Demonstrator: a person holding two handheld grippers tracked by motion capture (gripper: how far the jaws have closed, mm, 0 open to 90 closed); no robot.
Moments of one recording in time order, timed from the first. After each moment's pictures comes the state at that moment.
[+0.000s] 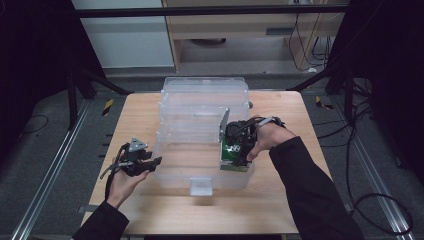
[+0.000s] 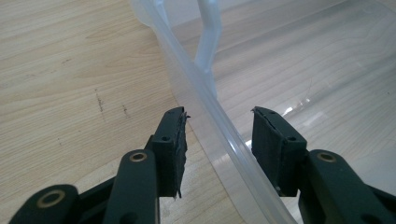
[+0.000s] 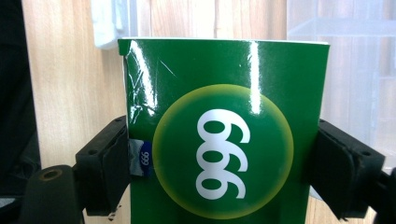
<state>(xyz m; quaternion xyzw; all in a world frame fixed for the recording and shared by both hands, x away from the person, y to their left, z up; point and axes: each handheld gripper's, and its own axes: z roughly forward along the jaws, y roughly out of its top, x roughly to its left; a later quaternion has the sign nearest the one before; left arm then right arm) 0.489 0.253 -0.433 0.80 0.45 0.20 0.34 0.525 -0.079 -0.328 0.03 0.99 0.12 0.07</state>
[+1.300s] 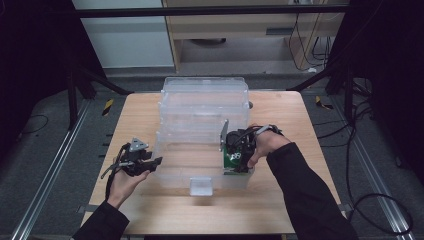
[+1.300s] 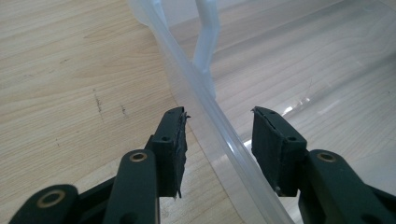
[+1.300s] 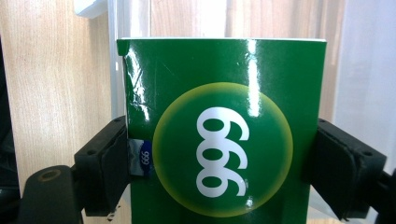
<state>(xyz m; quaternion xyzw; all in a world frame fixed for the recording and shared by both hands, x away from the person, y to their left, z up) 0.490 0.253 -0.433 0.80 0.44 0.20 0.34 0.528 -0.081 -0.366 0.01 0.99 0.10 0.06</state>
